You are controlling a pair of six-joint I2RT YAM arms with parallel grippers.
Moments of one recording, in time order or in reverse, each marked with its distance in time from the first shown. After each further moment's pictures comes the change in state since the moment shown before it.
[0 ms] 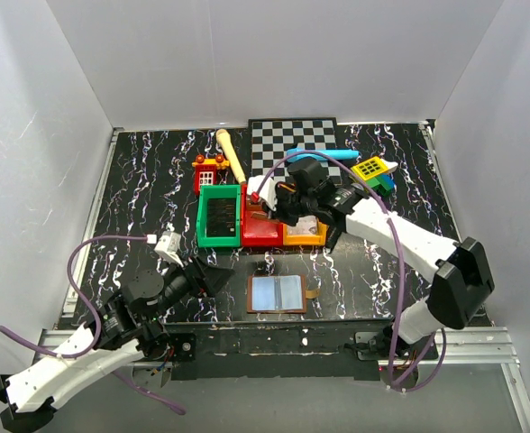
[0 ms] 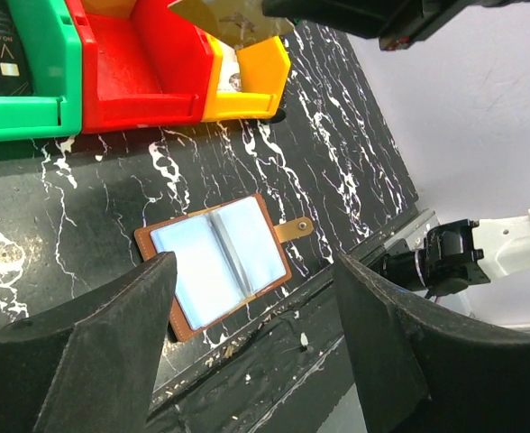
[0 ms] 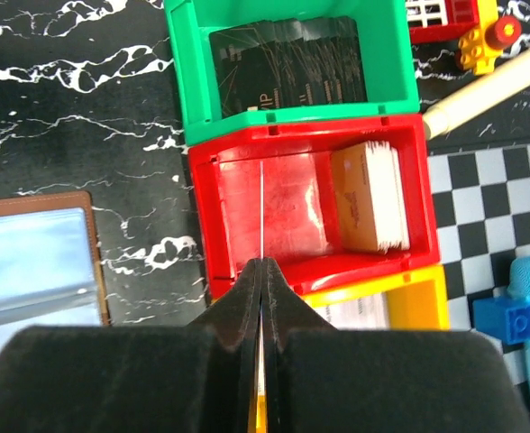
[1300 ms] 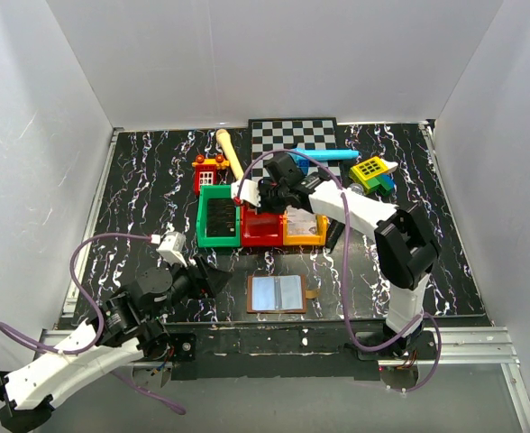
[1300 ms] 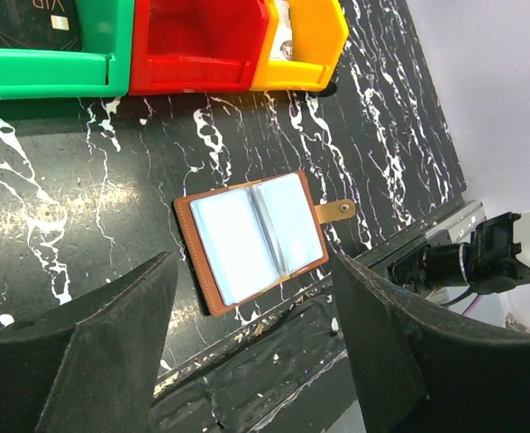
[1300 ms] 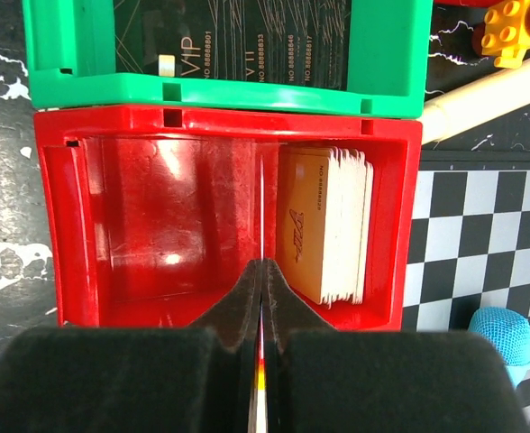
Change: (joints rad) left arm 0.000 0.043 0.023 -0.113 -0.034 -0.023; right arm -0.039 0.385 0.204 0.013 0.056 -0.296
